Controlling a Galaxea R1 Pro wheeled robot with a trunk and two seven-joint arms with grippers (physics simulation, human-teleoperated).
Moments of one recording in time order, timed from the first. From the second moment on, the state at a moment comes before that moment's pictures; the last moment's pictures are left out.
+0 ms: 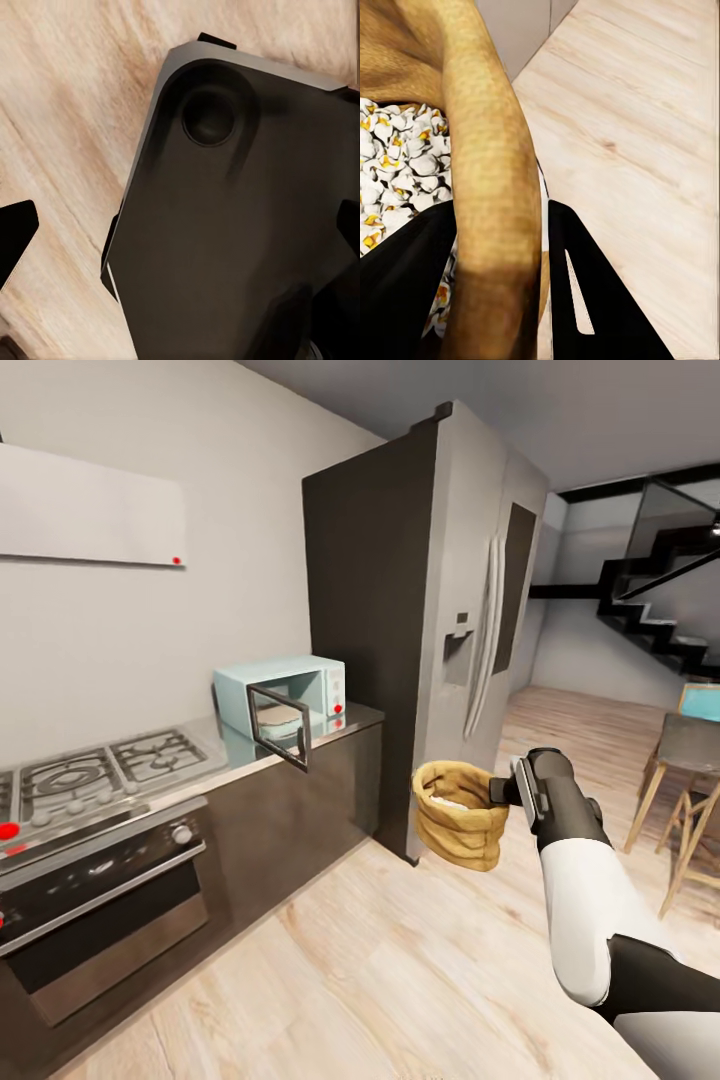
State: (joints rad) left arm 0.00 -0.02 0.01 -0.08 0.31 -0.02 0.14; right arm -1.05 0.02 -0.31 -0.85 0.32 1.04 0.03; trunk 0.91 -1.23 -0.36
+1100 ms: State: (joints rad) left arm 0.00 -0.02 0.01 -0.08 0.32 -0.01 0.14; right arm -1.05 0.03 -0.31 -0.85 0.33 1.04 0.02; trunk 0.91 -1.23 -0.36
